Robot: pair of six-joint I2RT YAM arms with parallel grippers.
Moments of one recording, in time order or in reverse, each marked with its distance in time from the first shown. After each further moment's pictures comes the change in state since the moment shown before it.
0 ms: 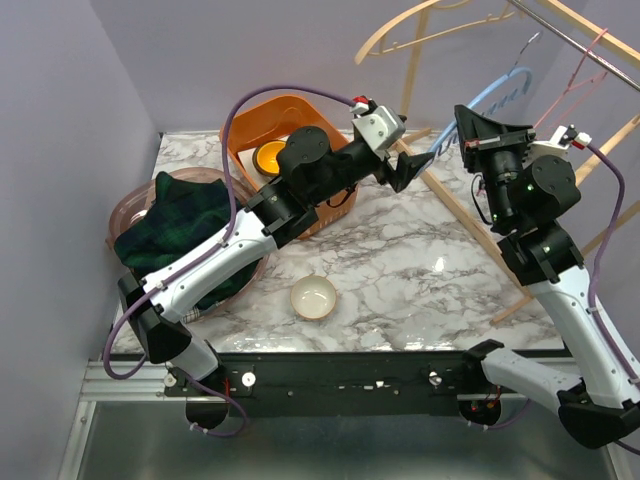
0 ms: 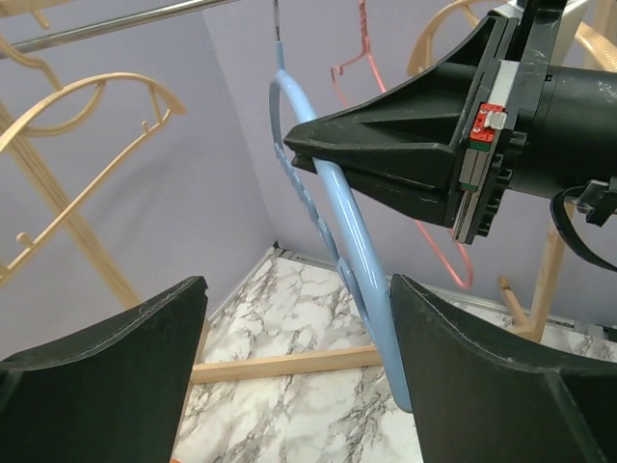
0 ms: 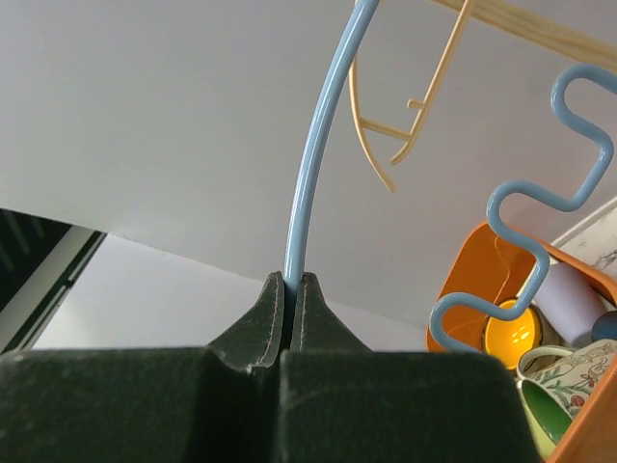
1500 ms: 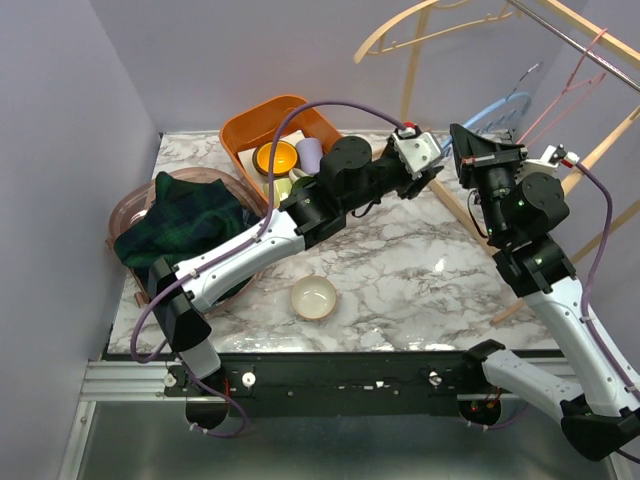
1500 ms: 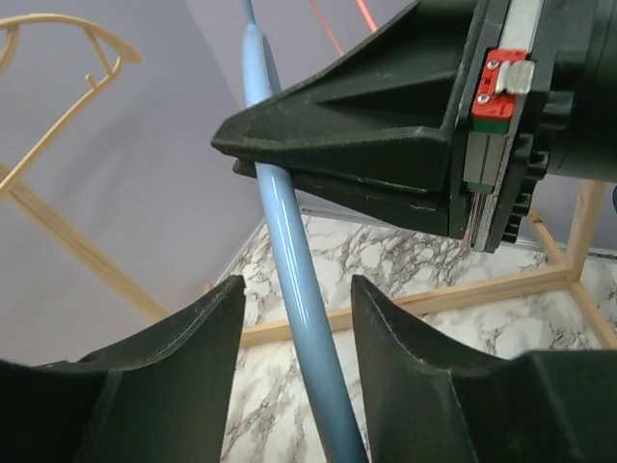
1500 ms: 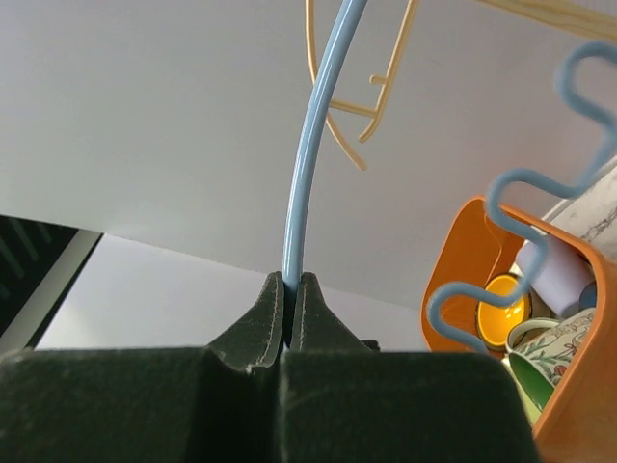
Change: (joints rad) left arm -0.048 0.134 0.049 -0.054 -0.056 0.143; right arm -0.006 -0.089 -0.157 0.030 -0.033 0.074
